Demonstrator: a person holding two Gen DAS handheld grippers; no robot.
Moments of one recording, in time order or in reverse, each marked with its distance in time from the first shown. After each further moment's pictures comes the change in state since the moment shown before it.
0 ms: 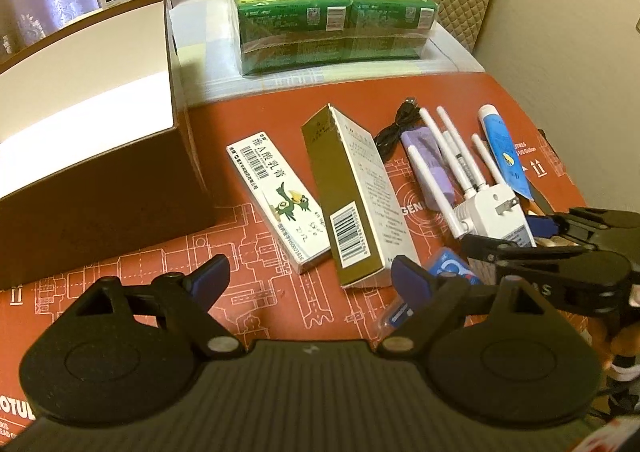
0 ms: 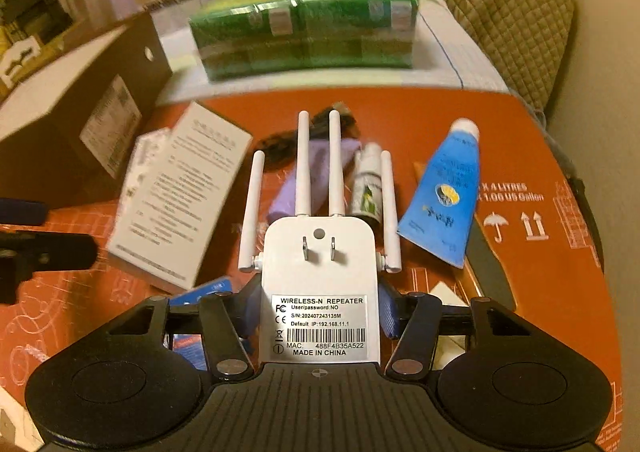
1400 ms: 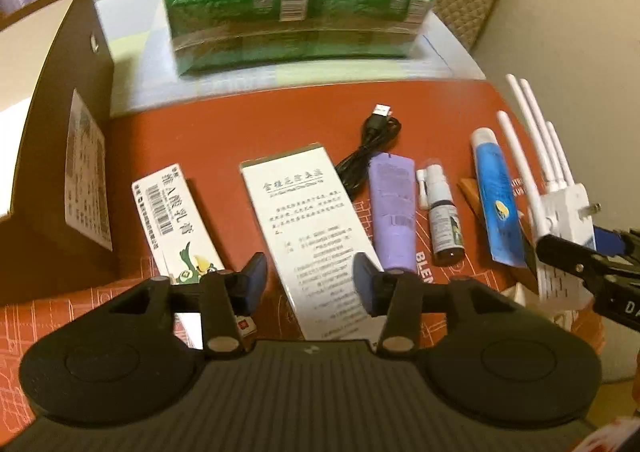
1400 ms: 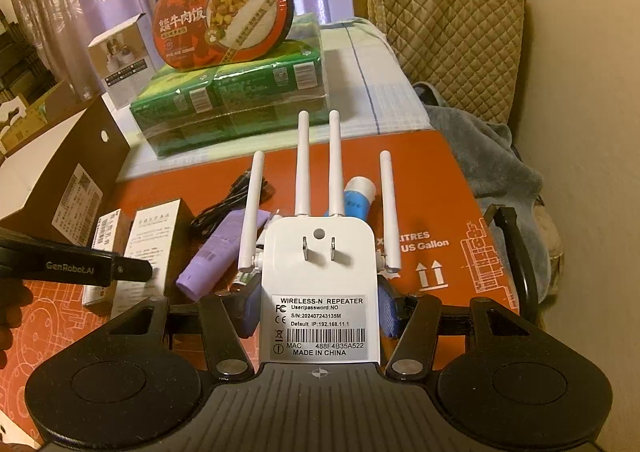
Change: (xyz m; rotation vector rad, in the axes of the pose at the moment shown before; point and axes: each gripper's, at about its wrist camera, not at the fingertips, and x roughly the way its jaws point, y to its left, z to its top) left arm 0.070 -0.041 0.057 -0.076 0.076 -0.040; right arm -0.038 -0.087 0.025 0.105 -0.091 -0.002
